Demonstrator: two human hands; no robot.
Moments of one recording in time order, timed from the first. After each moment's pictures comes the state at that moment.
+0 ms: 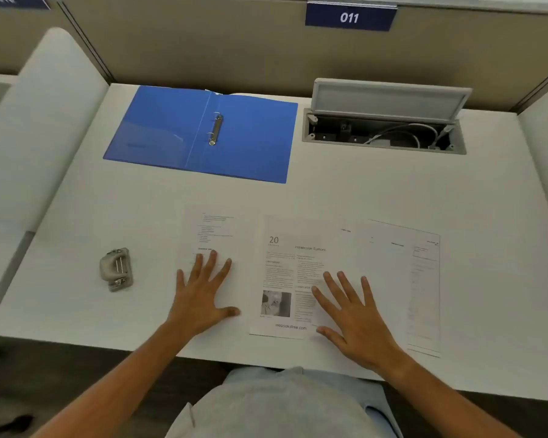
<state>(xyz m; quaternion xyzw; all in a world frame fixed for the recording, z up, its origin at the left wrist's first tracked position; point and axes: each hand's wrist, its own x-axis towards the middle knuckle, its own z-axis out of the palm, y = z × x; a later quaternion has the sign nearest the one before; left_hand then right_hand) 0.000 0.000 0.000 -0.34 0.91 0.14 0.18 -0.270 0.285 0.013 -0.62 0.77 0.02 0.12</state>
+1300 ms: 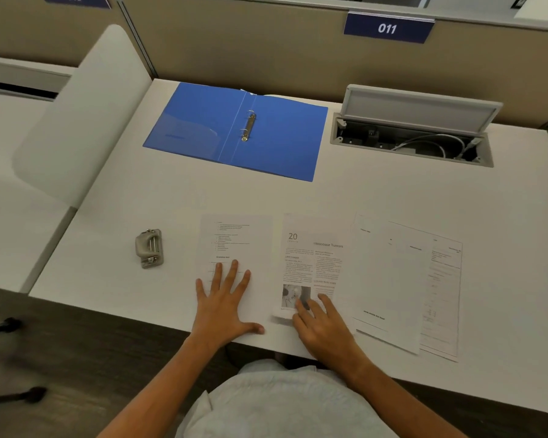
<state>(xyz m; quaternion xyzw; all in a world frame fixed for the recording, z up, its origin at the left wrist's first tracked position) 0.036 0.054 -0.004 -0.37 0.90 0.13 0.17 -0.177 0.247 -0.019 -0.74 0.66 -0.01 -0.08</state>
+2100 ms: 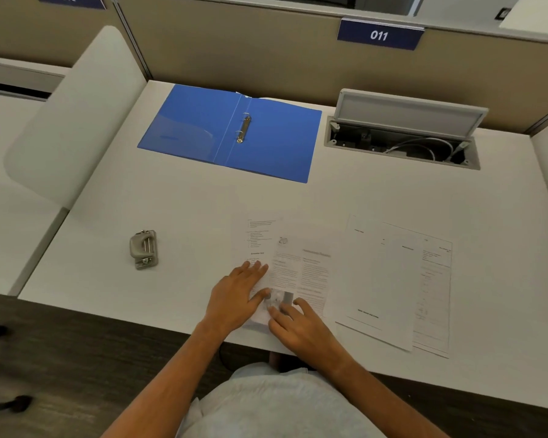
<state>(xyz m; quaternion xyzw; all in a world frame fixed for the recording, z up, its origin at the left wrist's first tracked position) -0.008 0.054 0.019 -0.35 0.90 0.25 0.03 -0.155 0.230 -0.014 -0.79 0.61 -0.07 -0.08</state>
